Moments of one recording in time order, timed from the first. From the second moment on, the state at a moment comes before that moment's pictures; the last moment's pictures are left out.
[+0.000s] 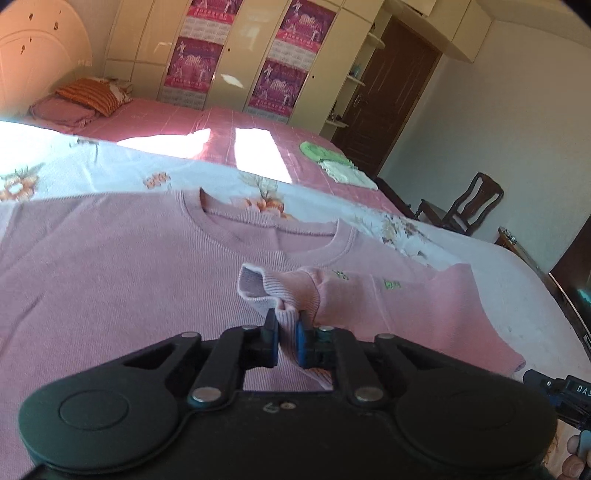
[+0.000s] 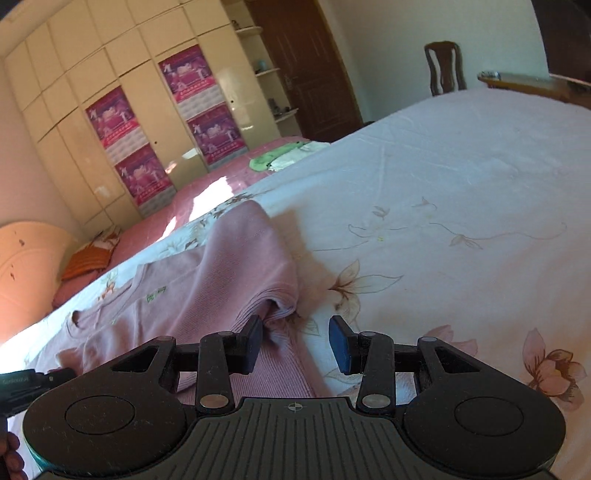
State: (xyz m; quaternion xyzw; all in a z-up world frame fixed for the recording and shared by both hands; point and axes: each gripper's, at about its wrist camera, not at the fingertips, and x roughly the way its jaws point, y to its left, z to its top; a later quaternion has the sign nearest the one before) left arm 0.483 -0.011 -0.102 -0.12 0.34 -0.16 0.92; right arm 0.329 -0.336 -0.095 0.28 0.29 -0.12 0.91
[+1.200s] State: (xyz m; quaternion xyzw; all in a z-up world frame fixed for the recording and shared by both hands) left arm 0.466 0.032 -0.124 -0.10 0.32 -0.06 0.94; right arm 0.328 -0.388 -0.075 0.25 0.33 0.01 0.91
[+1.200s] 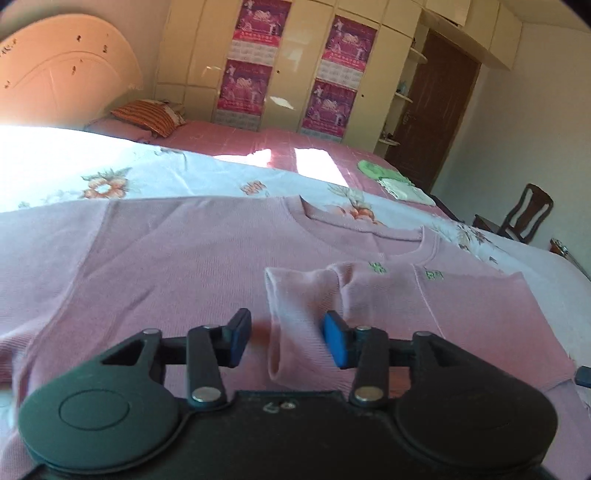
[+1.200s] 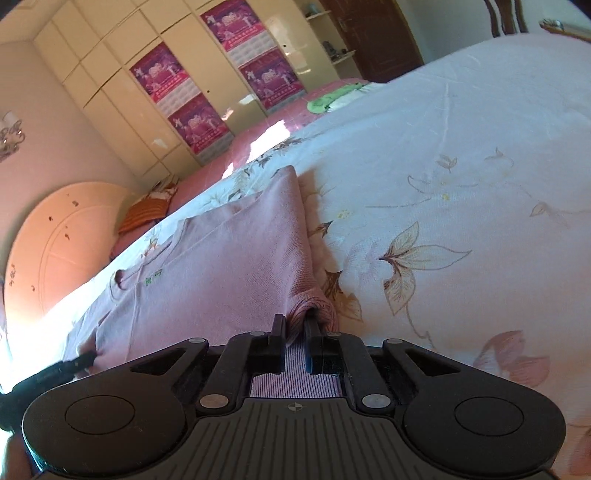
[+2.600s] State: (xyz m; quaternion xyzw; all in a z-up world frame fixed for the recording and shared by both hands) left arm 0.441 -0.024 -0.129 0.06 0.32 -0.08 0.94; right arm 0.391 -0.346 -0.085 0.06 0.36 0.08 0.93
